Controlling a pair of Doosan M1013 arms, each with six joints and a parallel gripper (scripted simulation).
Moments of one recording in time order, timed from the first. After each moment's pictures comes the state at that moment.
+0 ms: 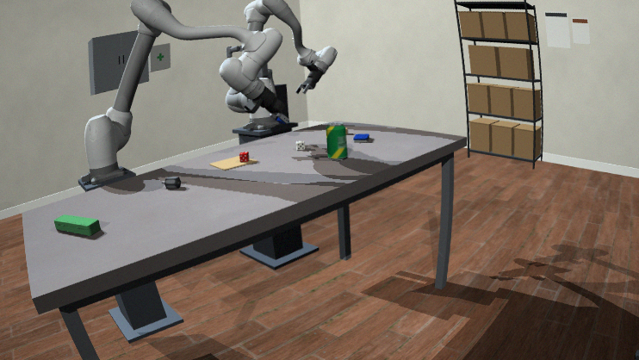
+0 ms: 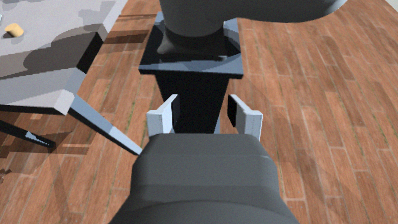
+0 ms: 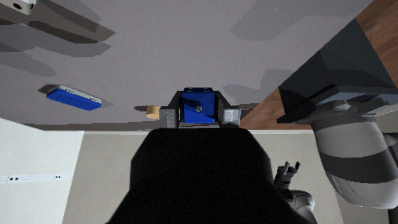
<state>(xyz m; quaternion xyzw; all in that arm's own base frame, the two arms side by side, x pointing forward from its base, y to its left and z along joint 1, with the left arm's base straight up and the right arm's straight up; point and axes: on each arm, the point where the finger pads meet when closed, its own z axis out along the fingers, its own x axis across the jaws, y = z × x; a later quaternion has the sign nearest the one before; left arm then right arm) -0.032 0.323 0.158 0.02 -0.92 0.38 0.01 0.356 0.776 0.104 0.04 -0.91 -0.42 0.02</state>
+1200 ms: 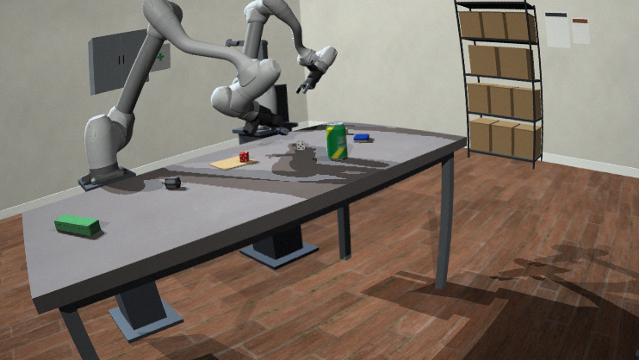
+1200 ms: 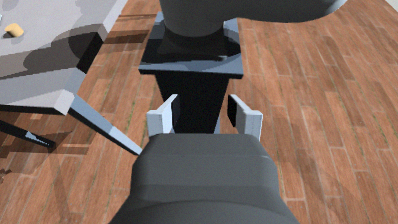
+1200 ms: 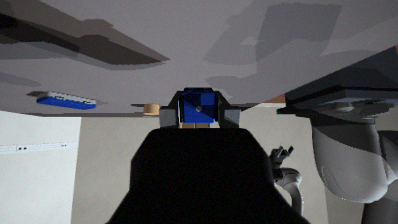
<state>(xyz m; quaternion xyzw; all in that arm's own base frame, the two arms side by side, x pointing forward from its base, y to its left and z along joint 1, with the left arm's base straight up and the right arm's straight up) -0.032 0.323 0.158 0.02 -0.92 0.38 0.01 0.354 0.775 0.053 0.04 -0.86 -0.51 0.02</state>
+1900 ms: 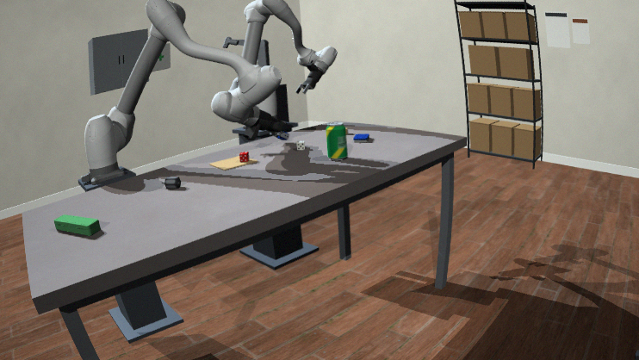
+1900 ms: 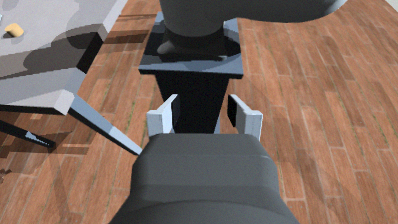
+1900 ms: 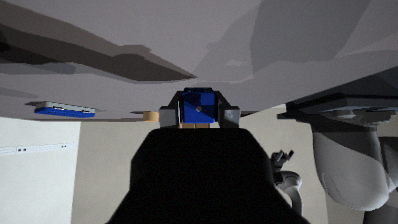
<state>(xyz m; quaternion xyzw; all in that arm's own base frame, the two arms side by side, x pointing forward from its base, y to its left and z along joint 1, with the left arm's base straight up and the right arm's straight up) -0.032 0.323 0.158 0.02 -0.92 0.38 0.01 0.353 0.775 0.033 0.04 -0.86 -0.51 0.02</state>
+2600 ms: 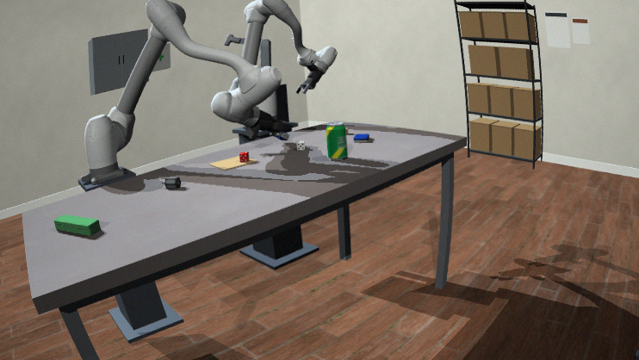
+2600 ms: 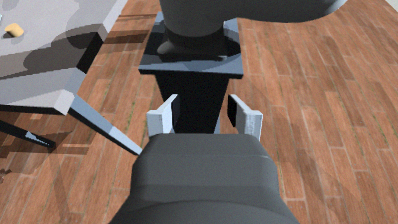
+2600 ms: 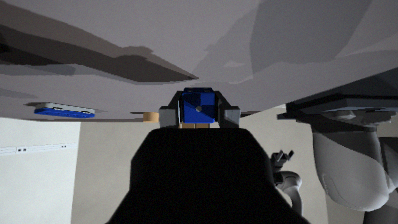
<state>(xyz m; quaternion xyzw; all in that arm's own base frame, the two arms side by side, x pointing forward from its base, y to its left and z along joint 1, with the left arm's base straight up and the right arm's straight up) -0.032 0.323 0.158 0.02 -0.92 0.38 0.01 0.353 0.775 0.032 0.04 -0.86 -0.51 0.02</state>
